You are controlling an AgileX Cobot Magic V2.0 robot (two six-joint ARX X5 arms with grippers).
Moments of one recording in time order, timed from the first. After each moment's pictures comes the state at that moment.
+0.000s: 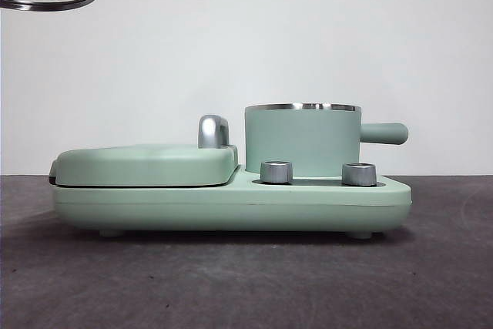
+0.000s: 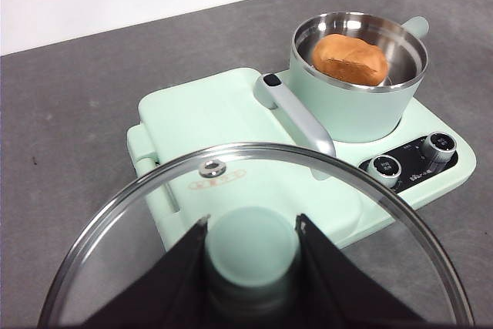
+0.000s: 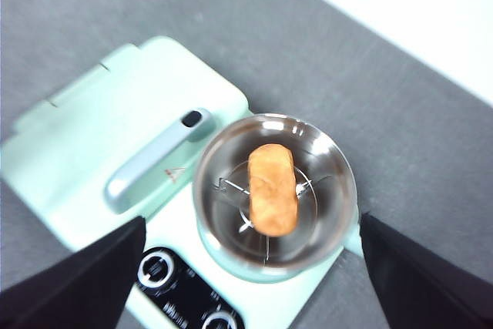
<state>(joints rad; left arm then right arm) -0.44 0.67 0.91 -0.64 0.03 0.01 0.45 1.41 1.73 -0.95 -0.13 -0.17</state>
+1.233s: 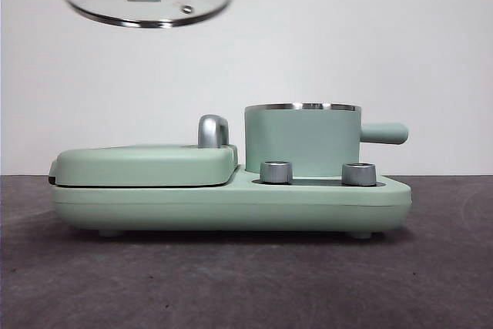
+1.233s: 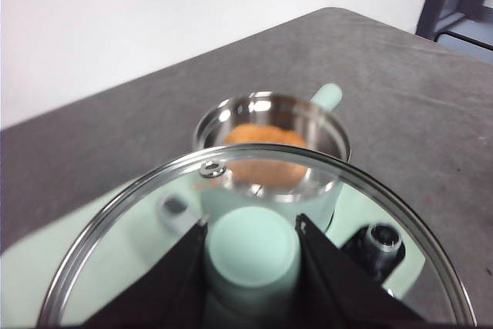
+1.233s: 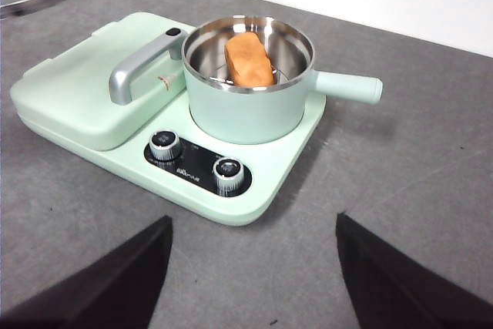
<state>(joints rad) -0.54 1.11 0.97 -0.14 0.18 0.07 0.45 0.34 0.81 -0.85 -0.02 0.01</state>
